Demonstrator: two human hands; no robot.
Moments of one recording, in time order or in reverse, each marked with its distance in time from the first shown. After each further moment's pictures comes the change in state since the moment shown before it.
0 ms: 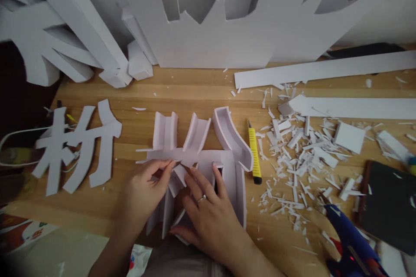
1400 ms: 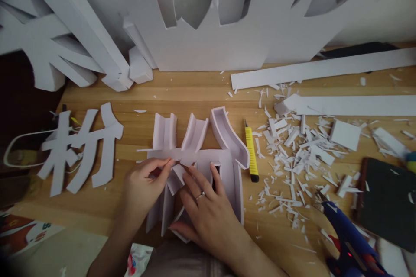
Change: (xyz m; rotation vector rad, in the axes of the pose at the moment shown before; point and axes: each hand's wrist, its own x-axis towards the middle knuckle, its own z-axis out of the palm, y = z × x) left_hand 0.003 -0.001 0.002 -0.068 0.052 0.014; right_hand 0.001 0.000 -0.007 -0.023 0.007 -0.039
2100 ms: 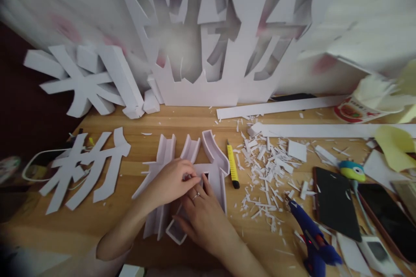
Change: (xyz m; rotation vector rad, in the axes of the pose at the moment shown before) left_hand 0.041 0.062 -0.001 -0.204 -0.597 0.086; right_hand -0.008 -0.006 -0.008 0.019 0.055 0.006
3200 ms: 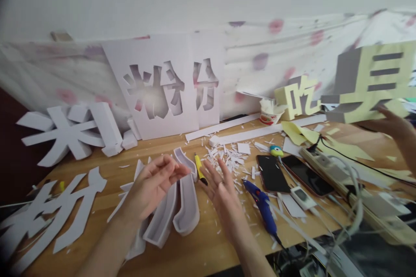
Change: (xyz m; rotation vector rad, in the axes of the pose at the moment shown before) left_hand -0.052 0.084 0.022 -1.018 0.064 0.315; right_hand -0.089 0.013 -0.048 0.987 0.717 0.083
